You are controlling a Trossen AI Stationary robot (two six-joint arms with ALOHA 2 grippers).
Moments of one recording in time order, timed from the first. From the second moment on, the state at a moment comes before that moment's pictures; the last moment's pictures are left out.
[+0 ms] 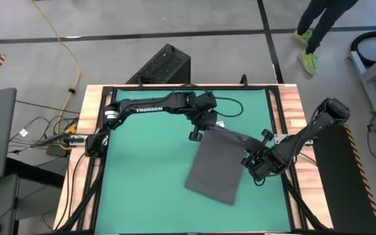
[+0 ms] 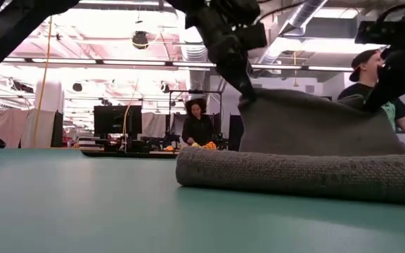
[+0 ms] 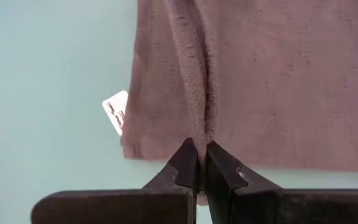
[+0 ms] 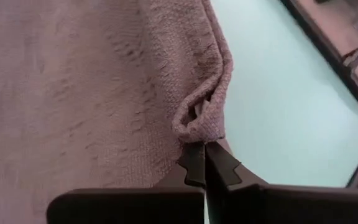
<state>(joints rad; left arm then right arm) 0.21 2.16 2.01 -0.82 0.17 0.48 0.63 1.21 0.74 -1.15 0.77 1.19</state>
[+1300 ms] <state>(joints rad) 0.12 2.22 2.01 -0.91 0.63 0.40 0.85 1.21 0.67 -0.75 0.86 0.96</state>
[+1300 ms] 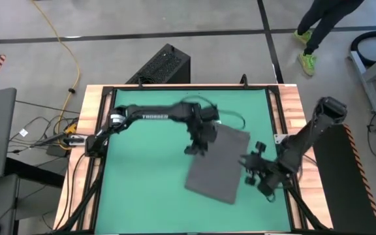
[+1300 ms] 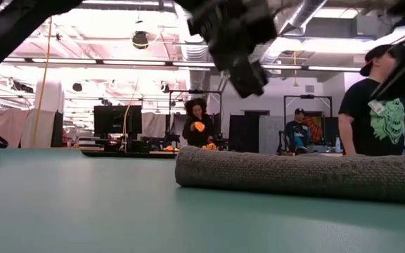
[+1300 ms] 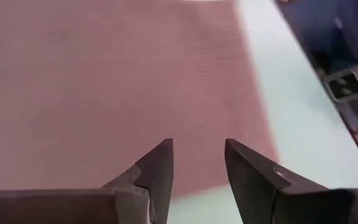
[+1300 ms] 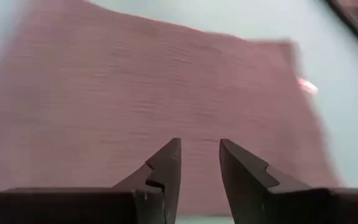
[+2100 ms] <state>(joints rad) -0.72 1.73 2.10 -0.61 -0.32 0.31 1.14 1.01 0.71 0.45 0.64 -0.09</state>
